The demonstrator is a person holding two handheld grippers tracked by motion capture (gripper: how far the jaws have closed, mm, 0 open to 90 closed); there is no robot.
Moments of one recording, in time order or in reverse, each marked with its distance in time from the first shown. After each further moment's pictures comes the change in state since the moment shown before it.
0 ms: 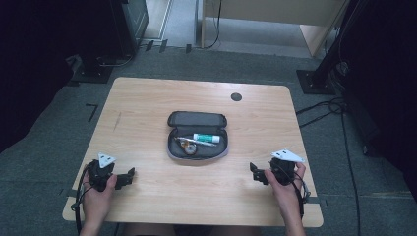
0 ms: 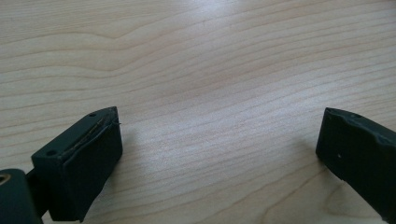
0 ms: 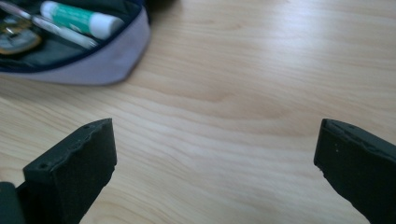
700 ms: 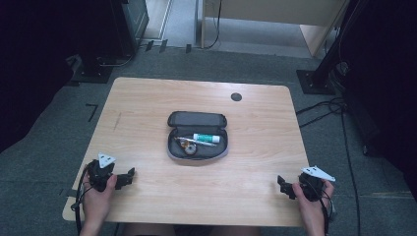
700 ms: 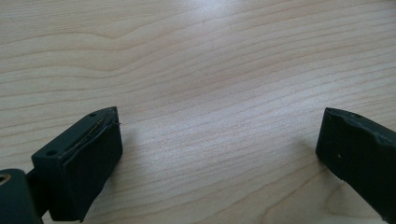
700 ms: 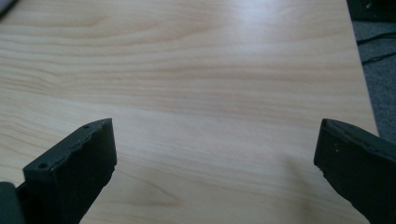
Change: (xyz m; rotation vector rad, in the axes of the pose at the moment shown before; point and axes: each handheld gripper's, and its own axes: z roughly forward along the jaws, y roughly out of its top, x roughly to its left) left arm 0.000 0.000 0.000 0.000 0.000 0.000; right arm -0.071 -0.060 -0.027 0.043 -0.132 0.121
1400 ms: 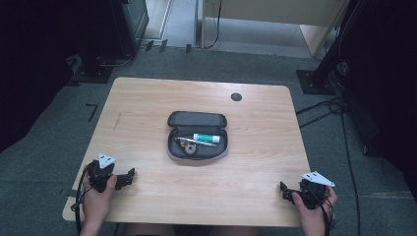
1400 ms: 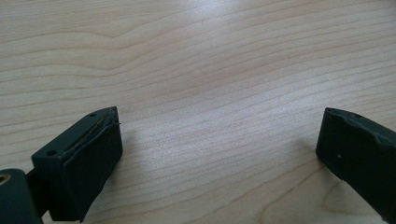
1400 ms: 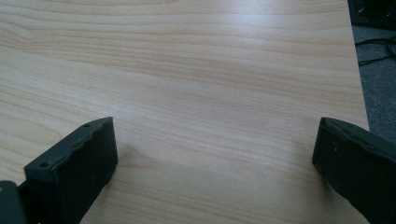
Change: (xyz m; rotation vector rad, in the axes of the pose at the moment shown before) left arm -0.001 -0.001 -0.001 0.001 -0.001 0.001; right arm -0.005 -0.016 0.000 0.024 -0.028 -0.076
